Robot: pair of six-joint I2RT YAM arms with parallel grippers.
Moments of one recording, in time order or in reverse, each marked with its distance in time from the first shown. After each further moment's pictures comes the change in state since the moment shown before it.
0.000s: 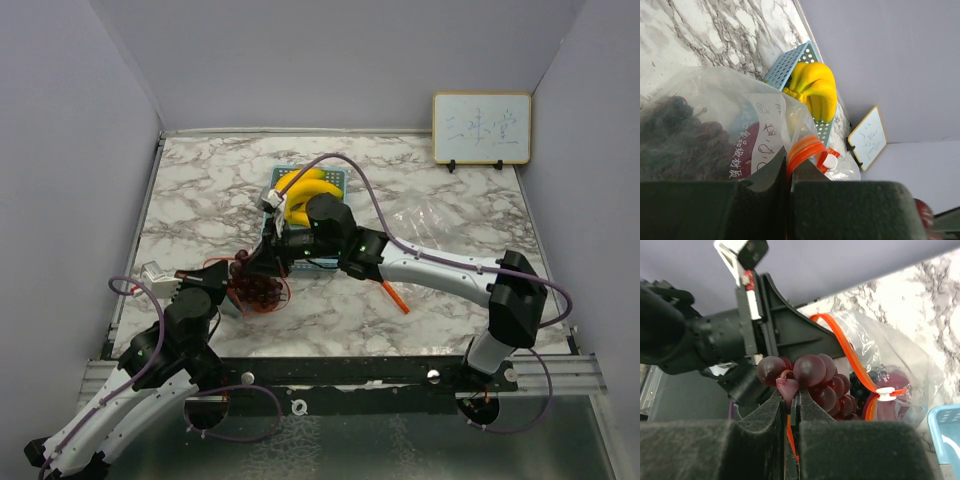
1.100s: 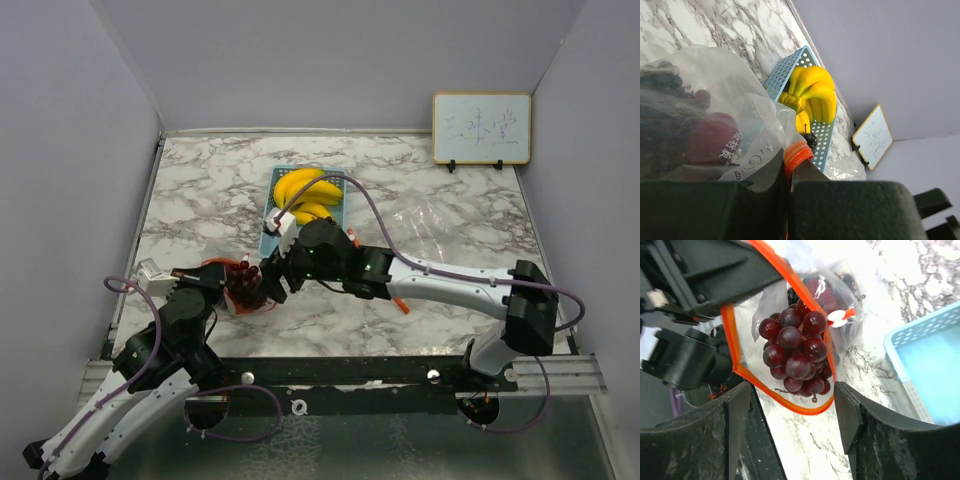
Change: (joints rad) left arm 0.000 -0.004 0.036 0.002 -0.002 0.083; right arm 0.103 -0.011 -0.050 -0.231 0.385 -0.085
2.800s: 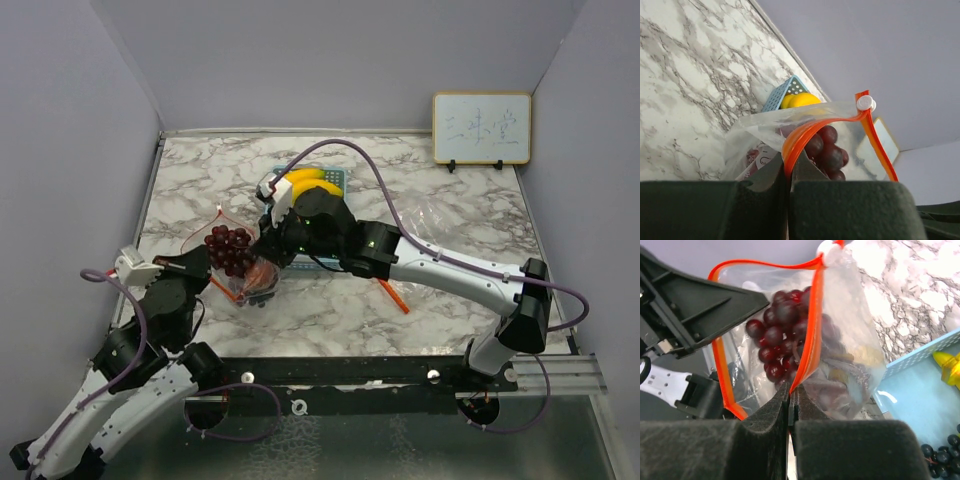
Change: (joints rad) left arm 0.000 0.068 0.188 -0.025 -0.070 0.175; right arm -0.014 -0.008 0.275 -0.185 0.086 0.025
